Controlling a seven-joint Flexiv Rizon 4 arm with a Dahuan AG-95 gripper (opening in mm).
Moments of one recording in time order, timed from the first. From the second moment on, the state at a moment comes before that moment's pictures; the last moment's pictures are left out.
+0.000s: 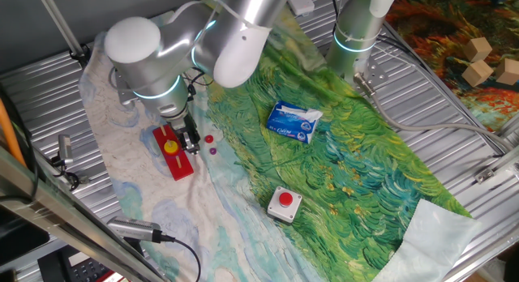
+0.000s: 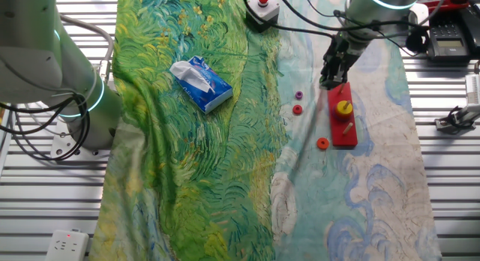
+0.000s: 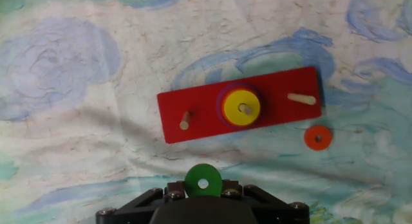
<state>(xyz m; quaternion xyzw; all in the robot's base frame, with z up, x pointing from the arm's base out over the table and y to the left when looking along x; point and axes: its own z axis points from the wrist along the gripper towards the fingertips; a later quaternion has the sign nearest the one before) 0.561 0.075 0.087 -0.09 -0.99 -0.01 0.06</state>
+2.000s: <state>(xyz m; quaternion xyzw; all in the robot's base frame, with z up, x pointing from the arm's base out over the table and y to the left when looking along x) 0.507 0.117 0.043 -0.10 -0.99 0.00 0.05</state>
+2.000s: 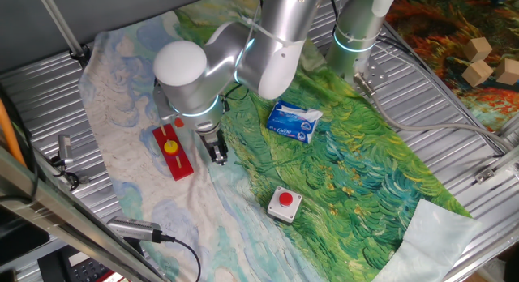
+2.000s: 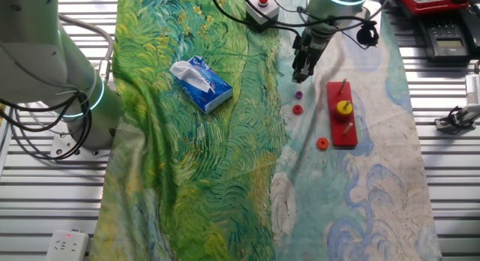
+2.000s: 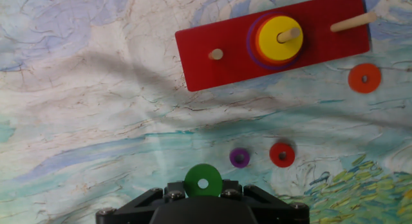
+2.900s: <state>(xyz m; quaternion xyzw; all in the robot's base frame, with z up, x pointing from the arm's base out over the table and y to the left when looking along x) 0.506 0.117 0.046 -0.09 -0.99 0.00 0.05</state>
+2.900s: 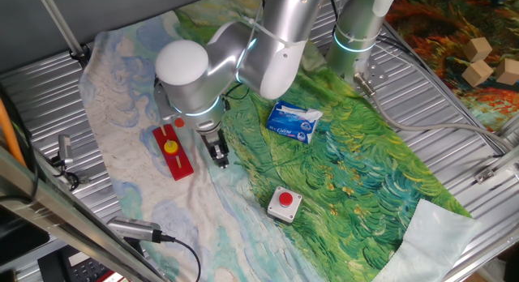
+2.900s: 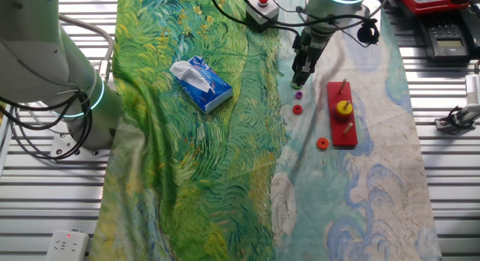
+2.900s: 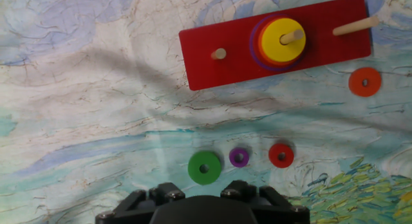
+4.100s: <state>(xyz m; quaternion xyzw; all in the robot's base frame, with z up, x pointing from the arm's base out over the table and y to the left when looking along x) 0.504 0.117 0.046 -0.09 -0.99 0.00 0.05</state>
